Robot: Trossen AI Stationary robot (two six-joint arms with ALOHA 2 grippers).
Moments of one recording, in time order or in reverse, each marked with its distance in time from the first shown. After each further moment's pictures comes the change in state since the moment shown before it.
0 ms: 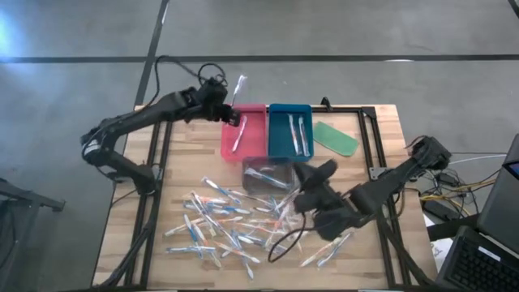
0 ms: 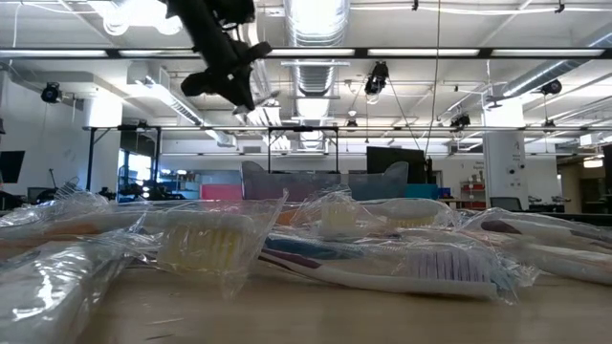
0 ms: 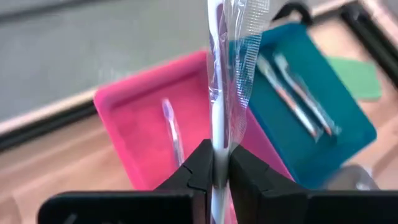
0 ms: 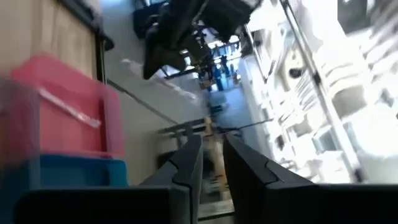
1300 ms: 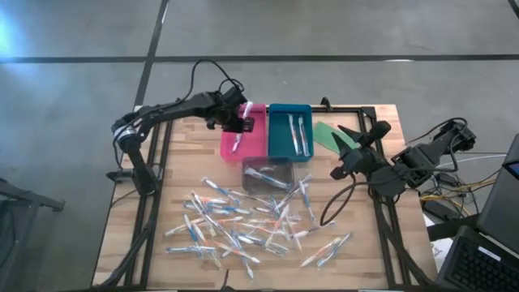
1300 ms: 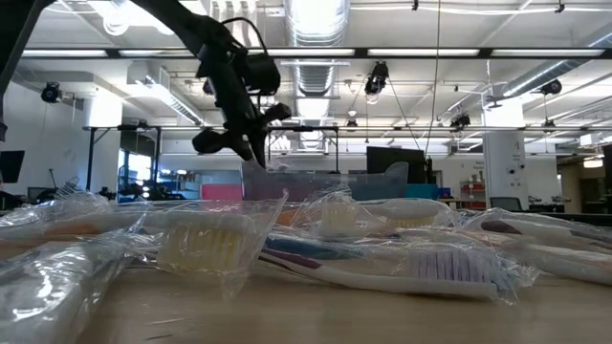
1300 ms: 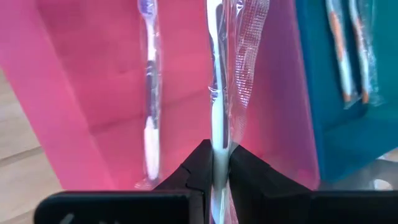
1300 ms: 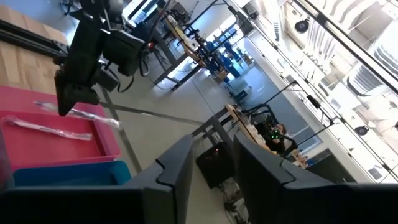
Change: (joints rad) left arm 0.063 0.298 -0.006 0.019 0.285 -0.213; right arm -0.009 -0.429 -0.133 -0.158 -0.012 0.248
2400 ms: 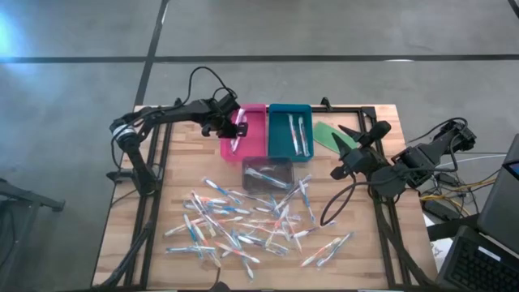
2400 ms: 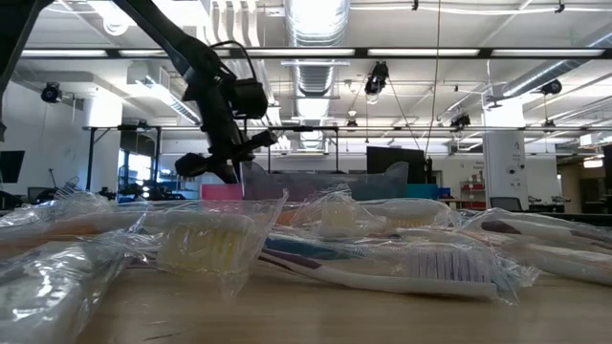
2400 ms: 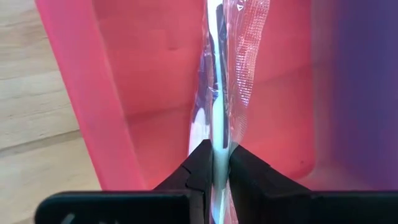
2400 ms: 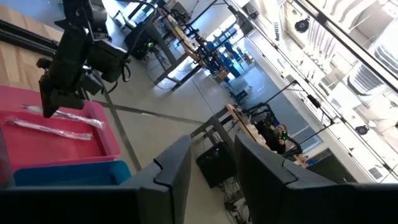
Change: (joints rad) left arm 0.048 -0.008 -0.190 0.139 0.017 -0.032; right arm 0.001 0.000 0.000 -0.013 0.000 0.011
